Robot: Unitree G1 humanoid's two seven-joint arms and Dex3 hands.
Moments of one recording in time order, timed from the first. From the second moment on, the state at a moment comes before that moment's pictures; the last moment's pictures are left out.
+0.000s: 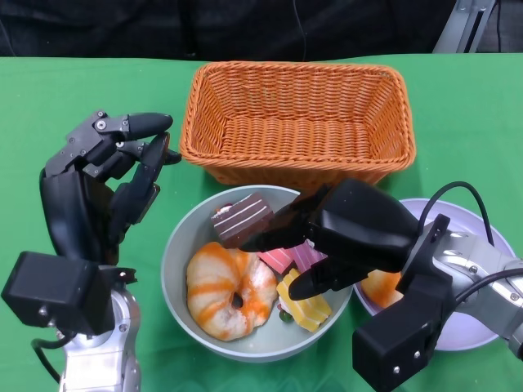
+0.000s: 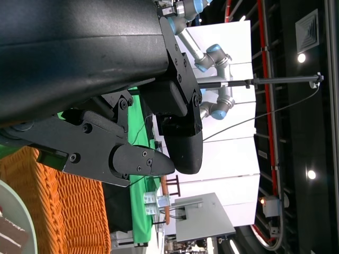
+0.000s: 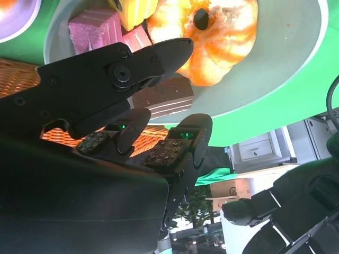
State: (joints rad) left arm -0.27 -0.13 0.13 0.26 -0.02 -0.59 0.12; right arm -0.59 -0.29 0.50 0.49 -0.77 -0.72 -0.09
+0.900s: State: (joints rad) left arm -0.23 -0.13 0.12 0.17 -0.07 -0.49 0.11; right arm -0.59 -0.31 0.51 0.49 -0.80 -0.71 -0.10
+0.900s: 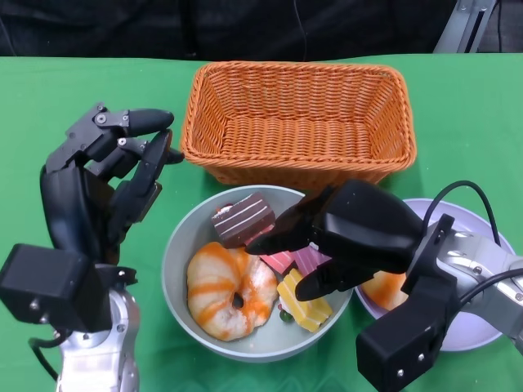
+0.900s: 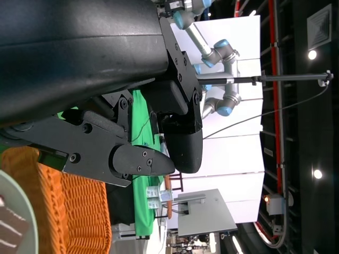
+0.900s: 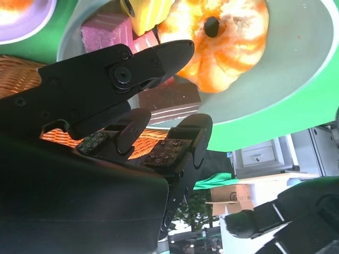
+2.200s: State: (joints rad) left arm -0.07 -0.13 0.12 0.07 -0.15 -0.44 0.04; right arm -0.68 -0.26 0.62 0.66 -0.95 -0.69 -0.28
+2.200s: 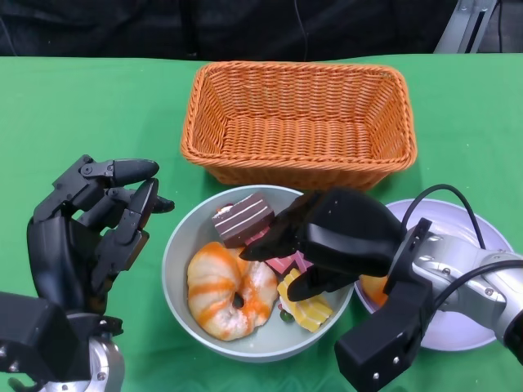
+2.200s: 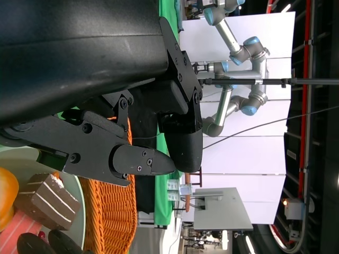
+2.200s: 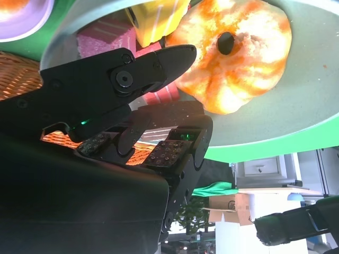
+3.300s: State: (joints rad) left arm -0.07 -0.17 0.12 0.03 -0.13 -0.44 0.05; right arm -0.72 -0.16 0.72 0.82 -0.95 -0.72 -0.34
